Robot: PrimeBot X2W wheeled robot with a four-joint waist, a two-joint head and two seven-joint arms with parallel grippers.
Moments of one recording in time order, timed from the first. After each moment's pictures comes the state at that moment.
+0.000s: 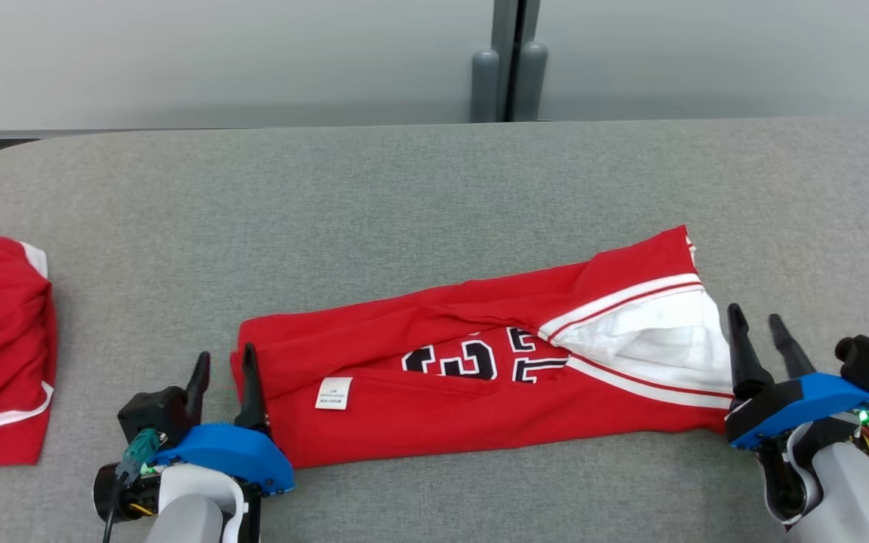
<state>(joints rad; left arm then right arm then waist) -0.30 0.05 -0.10 0.69 -0.34 -0.04 -0.26 -0.41 -0.19 0.07 0.76 0.55 0.13 -0.26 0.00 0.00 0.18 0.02</state>
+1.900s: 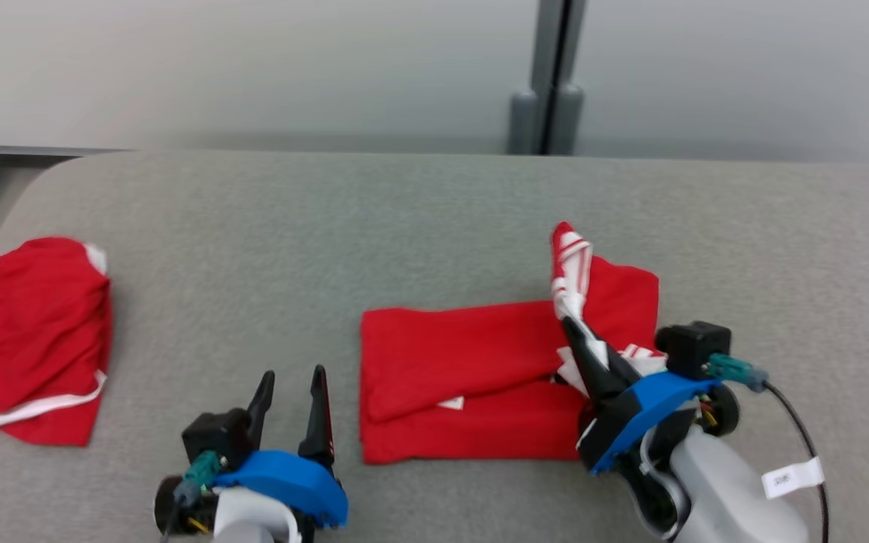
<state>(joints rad) -0.22 0.05 -0.28 0.58 -0.44 0.00 -0.26 -0.46 -0.11 0.41 0.68 0.61 0.13 -0.21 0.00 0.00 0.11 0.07</state>
